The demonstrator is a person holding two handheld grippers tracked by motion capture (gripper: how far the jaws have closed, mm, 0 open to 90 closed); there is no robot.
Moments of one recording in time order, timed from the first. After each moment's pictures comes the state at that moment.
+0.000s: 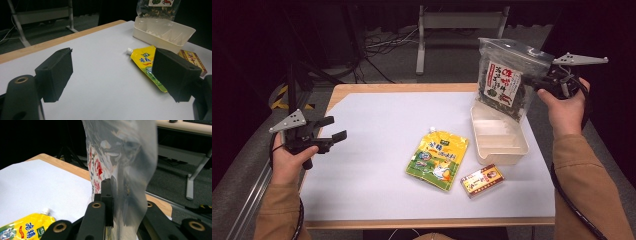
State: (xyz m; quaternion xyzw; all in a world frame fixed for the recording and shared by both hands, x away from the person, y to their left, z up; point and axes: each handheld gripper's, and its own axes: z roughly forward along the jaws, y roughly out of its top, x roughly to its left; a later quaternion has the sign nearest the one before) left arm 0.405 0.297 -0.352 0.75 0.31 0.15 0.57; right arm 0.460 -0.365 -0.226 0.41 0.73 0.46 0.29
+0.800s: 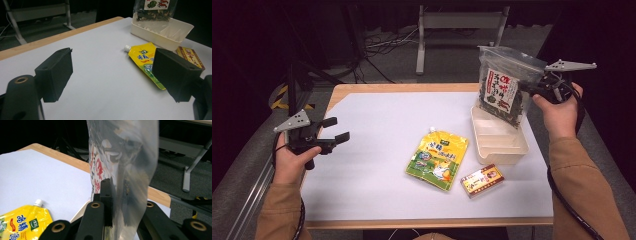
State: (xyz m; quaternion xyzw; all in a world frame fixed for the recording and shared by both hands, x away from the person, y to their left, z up) left arm 0.407 0.290 -0.354 0.75 0.30 0.14 0.56; right arm 0.466 -0.362 -0.247 0.42 0.74 0.43 0.29
